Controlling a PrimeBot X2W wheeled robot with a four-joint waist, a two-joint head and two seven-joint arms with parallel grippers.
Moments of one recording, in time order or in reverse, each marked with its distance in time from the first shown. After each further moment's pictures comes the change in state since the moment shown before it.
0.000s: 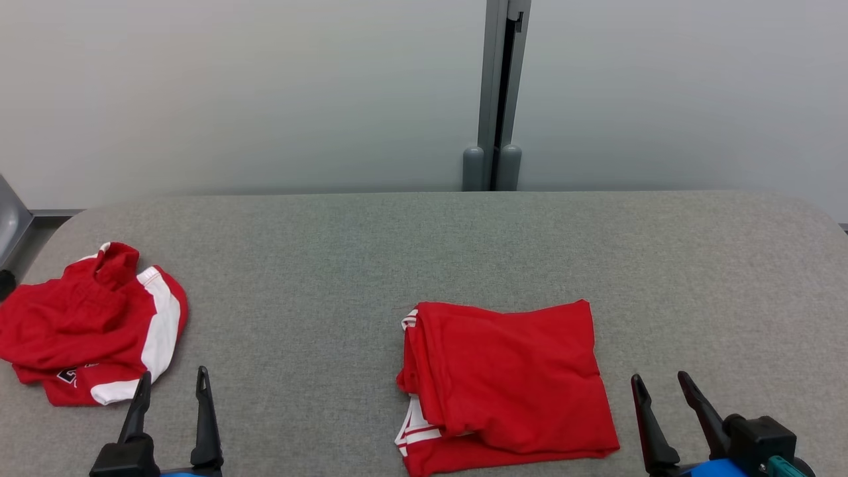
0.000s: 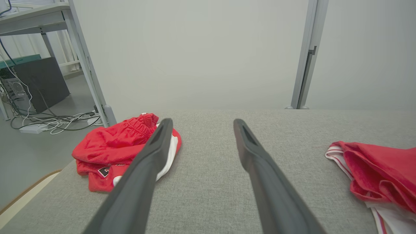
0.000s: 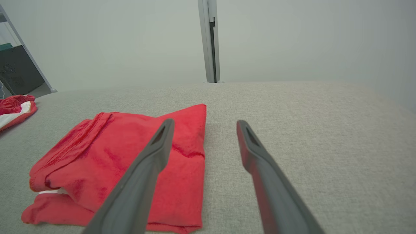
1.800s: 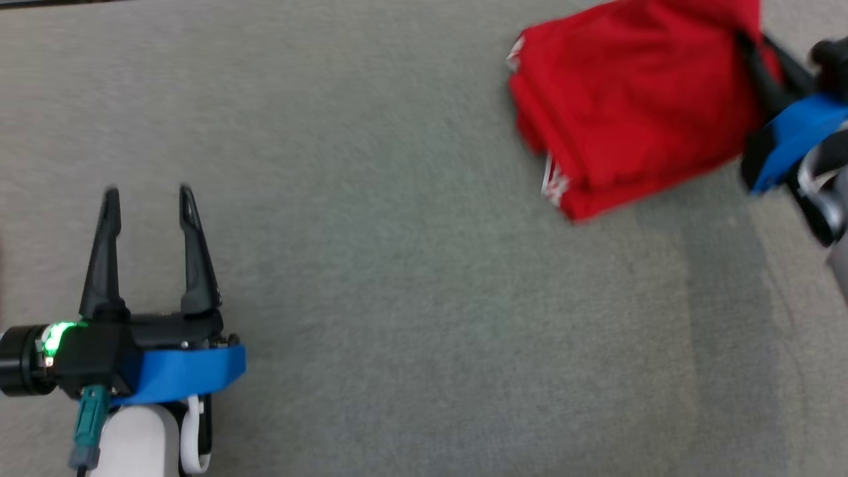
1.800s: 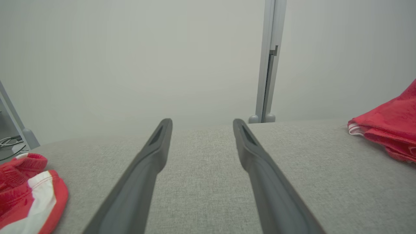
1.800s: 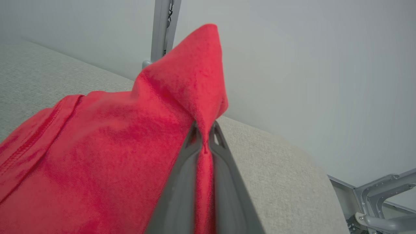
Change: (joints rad) left arm -0.272 -0.009 -0.054 -0.215 0.037 0.035 -0.024; right arm -0.991 -0.399 0.381 0.509 0.117 0.000 0.059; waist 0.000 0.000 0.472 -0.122
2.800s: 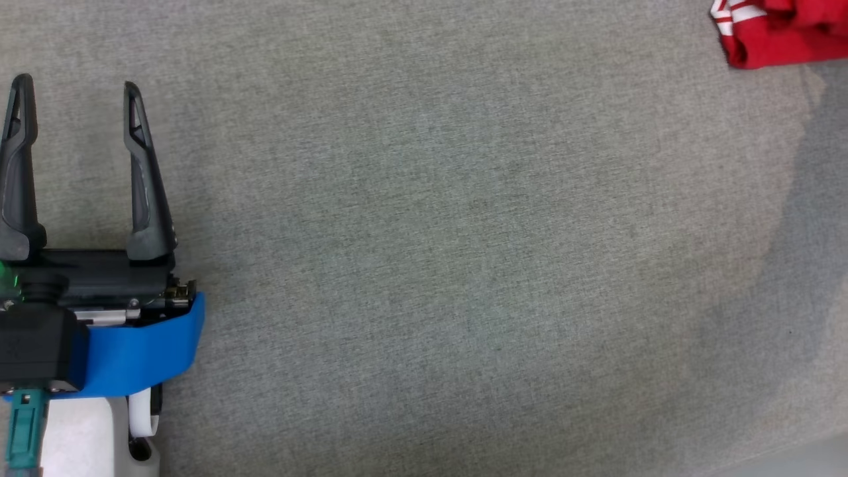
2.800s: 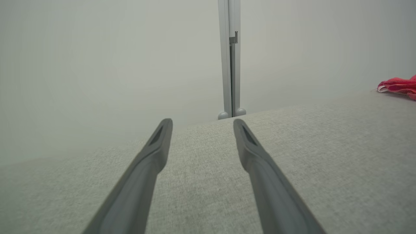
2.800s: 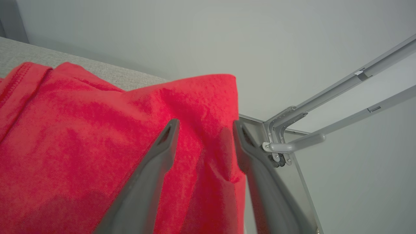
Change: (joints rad) left arm -0.104 0.113 -0.024 -0.281 0.098 0.012 0.090; right arm -0.416 -0.133 -0.003 0.414 0.034 0.000 -0.054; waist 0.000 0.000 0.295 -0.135
